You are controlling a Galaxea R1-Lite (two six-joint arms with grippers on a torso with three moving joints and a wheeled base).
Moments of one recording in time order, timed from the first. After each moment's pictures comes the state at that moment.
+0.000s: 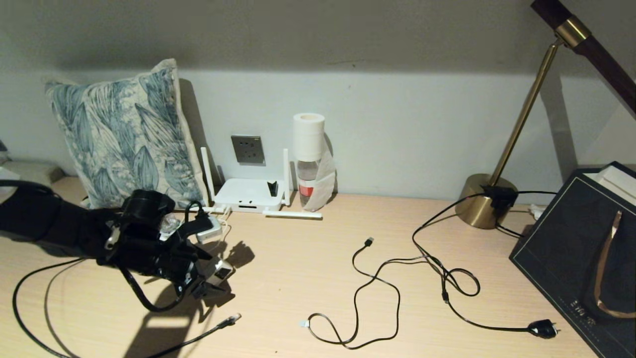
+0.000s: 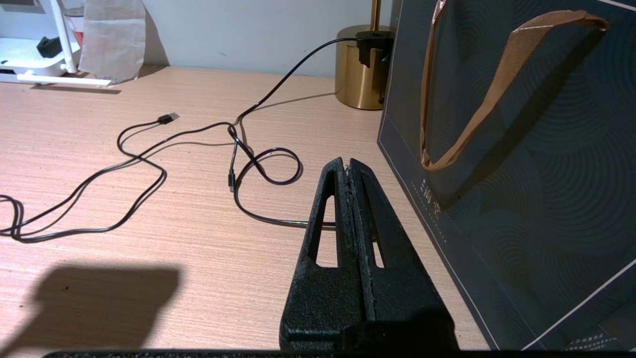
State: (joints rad) left arm -0.02 1.96 -1.03 0.09 -0.35 0.86; right arm -0.01 0.00 0.00 -0.09 0.01 0.00
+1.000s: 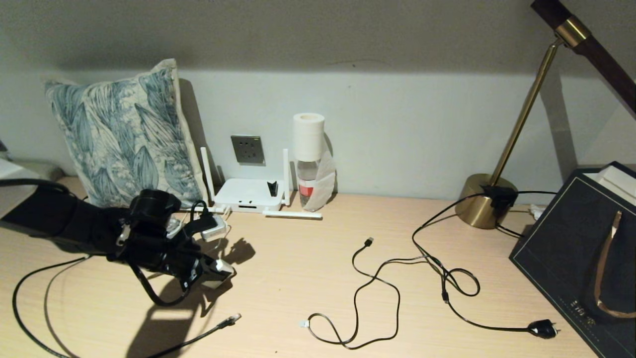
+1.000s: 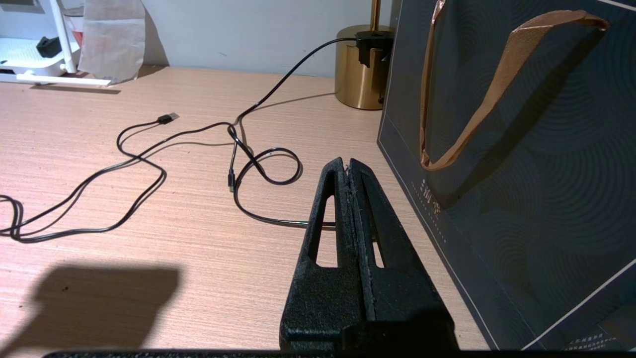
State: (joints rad) left arm -0.02 2.01 -1.07 0.09 -0.35 0.86; right arm -0.01 0.00 0.00 -0.09 0.01 0.00
